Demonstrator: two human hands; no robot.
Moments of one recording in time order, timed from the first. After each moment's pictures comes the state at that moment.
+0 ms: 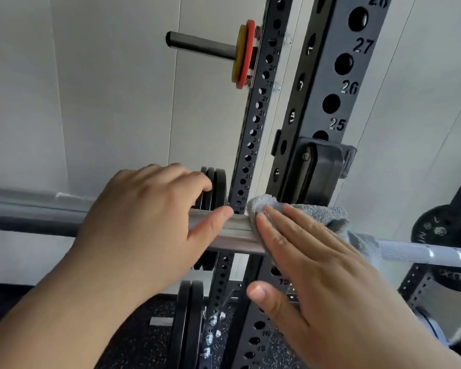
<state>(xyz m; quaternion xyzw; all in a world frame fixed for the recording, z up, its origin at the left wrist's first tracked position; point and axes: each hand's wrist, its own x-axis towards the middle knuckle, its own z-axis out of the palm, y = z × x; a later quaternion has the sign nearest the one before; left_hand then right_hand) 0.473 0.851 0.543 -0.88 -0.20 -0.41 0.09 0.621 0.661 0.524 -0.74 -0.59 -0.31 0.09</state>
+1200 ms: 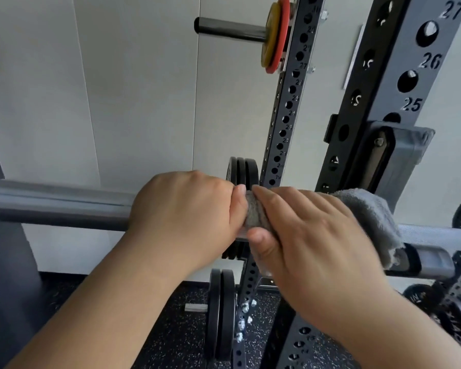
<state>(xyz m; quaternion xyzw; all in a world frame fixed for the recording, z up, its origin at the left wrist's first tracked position) 0.457 0.896 0.539 -0.88 -0.26 -0.36 0.16 0.579 0.752 0.518 -0.72 -0.58 -0.35 0.14</state>
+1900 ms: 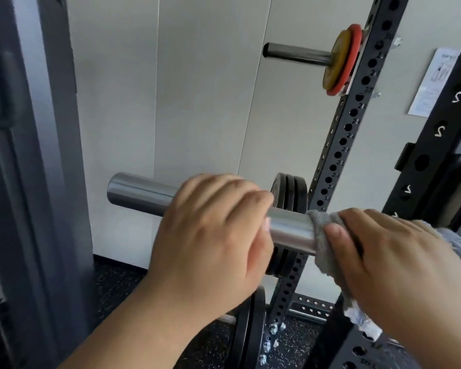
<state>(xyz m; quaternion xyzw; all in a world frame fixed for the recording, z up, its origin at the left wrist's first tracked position) 0.379 0.890 0.515 -0.83 -0.17 -0.52 0.13 0.581 0.763 0.525 -0.73 -0.54 -0.39 0.17</state>
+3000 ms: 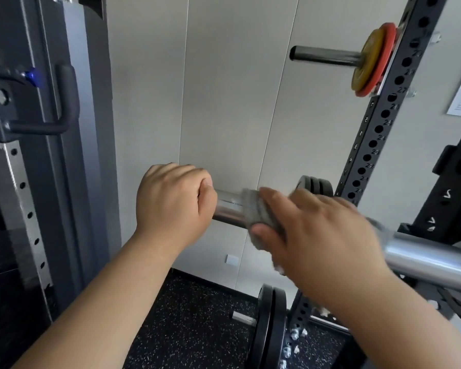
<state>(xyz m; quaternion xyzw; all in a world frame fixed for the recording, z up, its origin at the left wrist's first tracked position) 0.341 0.992 0.501 -0.77 -0.36 -0.52 0.12 0.519 0.834 0.526 -0.67 -0.63 -0.38 0.12</state>
